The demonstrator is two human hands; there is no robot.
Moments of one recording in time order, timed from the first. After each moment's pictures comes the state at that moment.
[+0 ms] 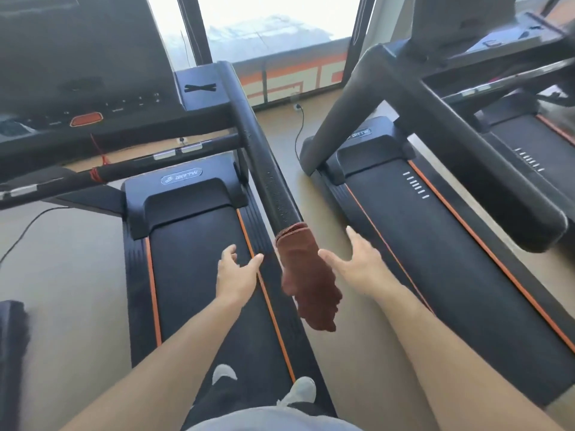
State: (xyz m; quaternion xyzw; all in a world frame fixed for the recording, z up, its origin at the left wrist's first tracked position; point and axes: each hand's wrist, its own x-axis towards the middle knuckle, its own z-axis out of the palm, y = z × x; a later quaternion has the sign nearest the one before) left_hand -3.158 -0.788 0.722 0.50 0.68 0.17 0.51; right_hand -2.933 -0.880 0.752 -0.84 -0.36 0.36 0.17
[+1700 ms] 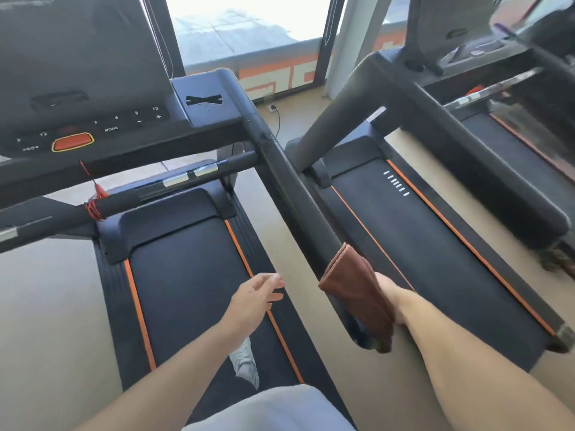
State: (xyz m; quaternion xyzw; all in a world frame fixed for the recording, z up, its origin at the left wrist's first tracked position) left_hand -3.226 -0.703 0.723 0.54 0.49 0.05 0.69; right_hand -2.996 -0.810 0.730 -0.83 -0.16 0.46 0.27
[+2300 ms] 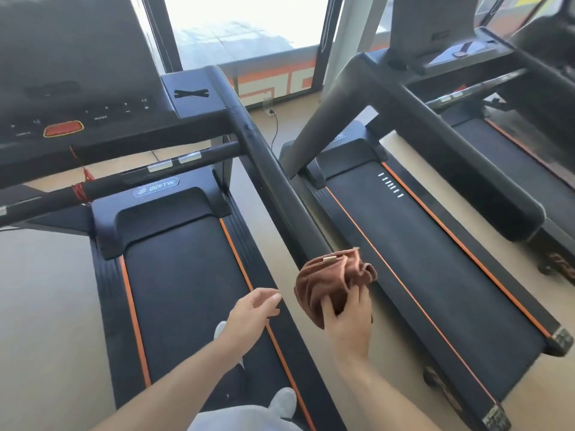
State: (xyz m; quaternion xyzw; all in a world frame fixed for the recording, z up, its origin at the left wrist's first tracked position) left_hand -3.220 -0.786 0.706 0.55 0.50 0.06 0.67; right_hand -3.070 -0.907 0.685 -0.87 -0.28 0.10 0.39
